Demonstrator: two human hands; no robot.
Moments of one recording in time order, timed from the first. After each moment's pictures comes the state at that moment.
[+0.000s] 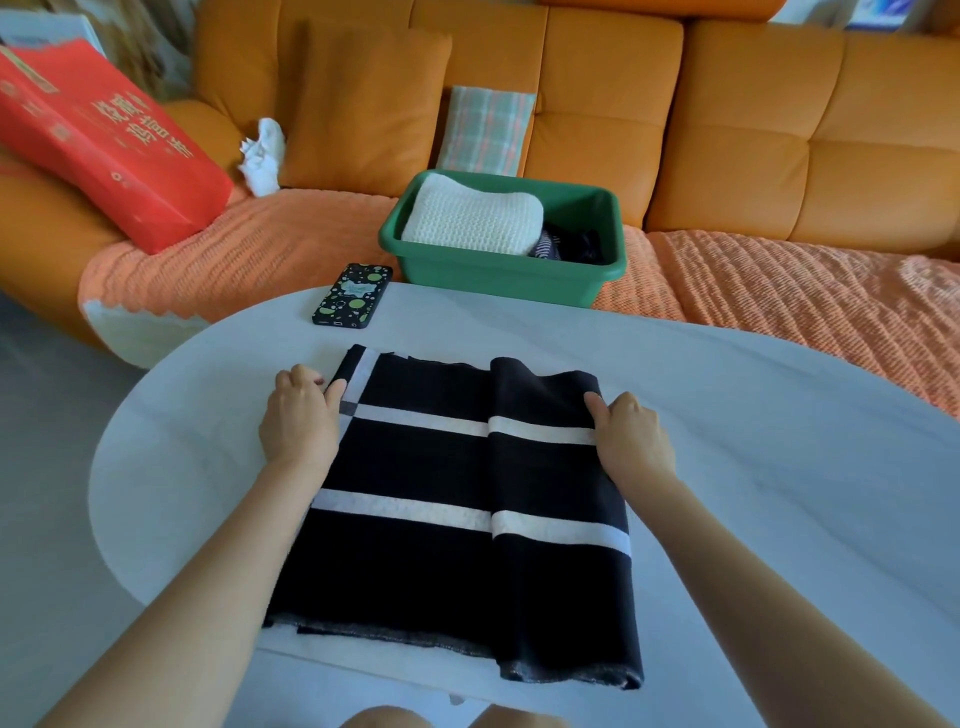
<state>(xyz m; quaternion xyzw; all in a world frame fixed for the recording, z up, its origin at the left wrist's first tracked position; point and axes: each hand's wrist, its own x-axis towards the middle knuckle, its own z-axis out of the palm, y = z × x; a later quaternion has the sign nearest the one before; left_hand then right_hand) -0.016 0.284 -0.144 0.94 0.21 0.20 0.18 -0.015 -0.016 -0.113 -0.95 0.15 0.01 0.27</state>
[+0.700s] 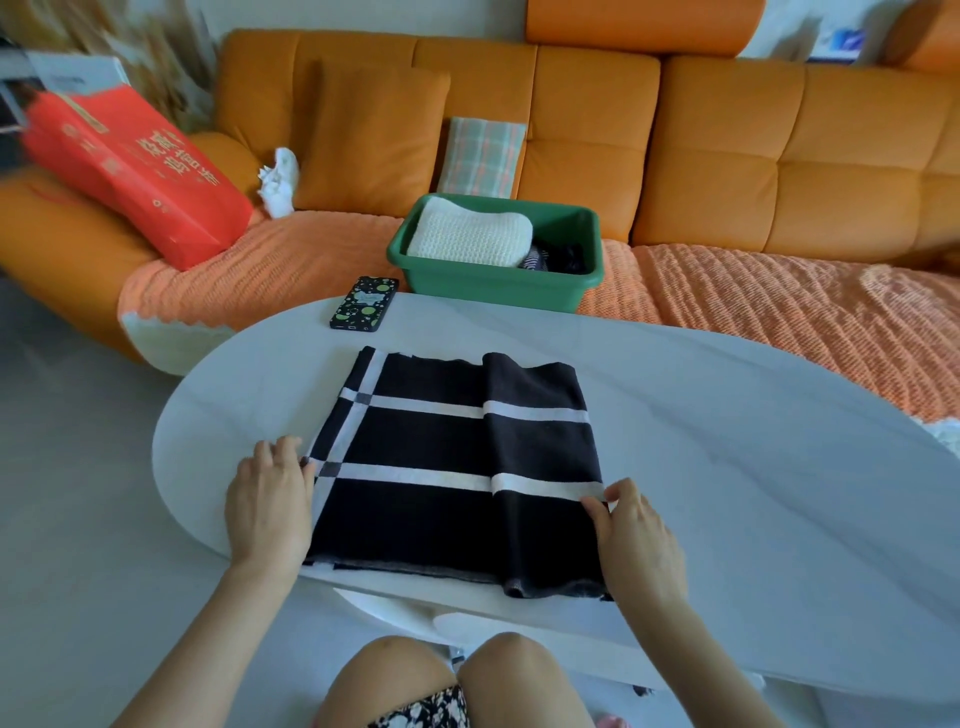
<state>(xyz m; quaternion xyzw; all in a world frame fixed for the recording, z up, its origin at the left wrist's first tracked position) -0.146 0.287 -0.148 0.96 0.15 0.22 0.06 -0.160 -0.025 -0.116 -0.95 0.14 -0.01 0.26</state>
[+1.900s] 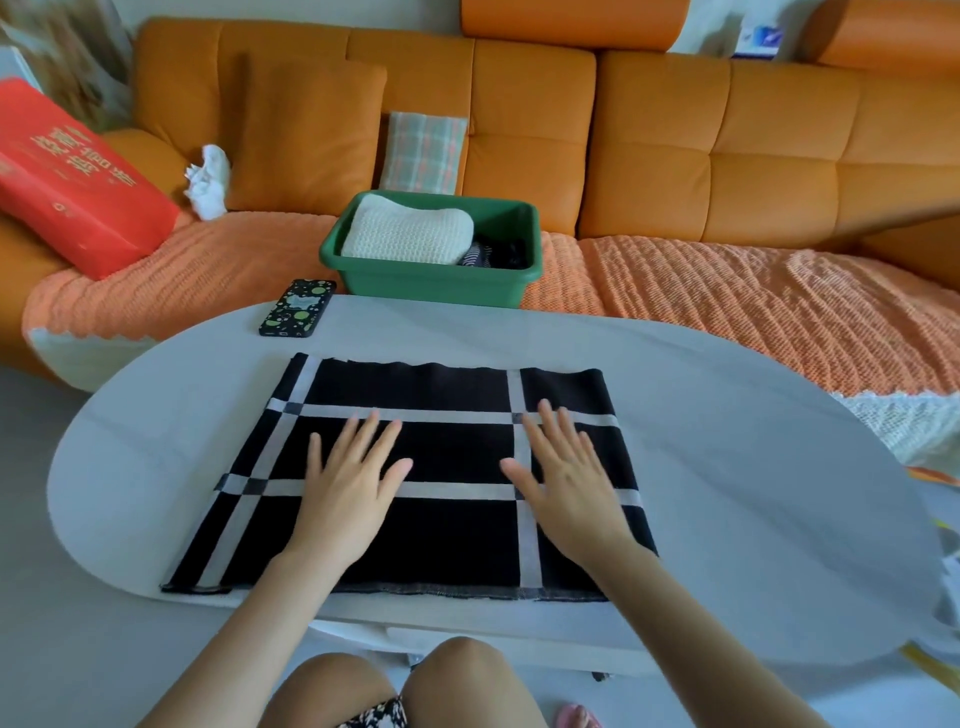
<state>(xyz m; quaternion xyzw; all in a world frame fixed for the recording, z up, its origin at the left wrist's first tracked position) -0.110 0.185 -0.145 0.99 -0.05 0.06 0.11 -0.119 -0.053 -0.120 -0.98 -0.09 -0.02 0.19</state>
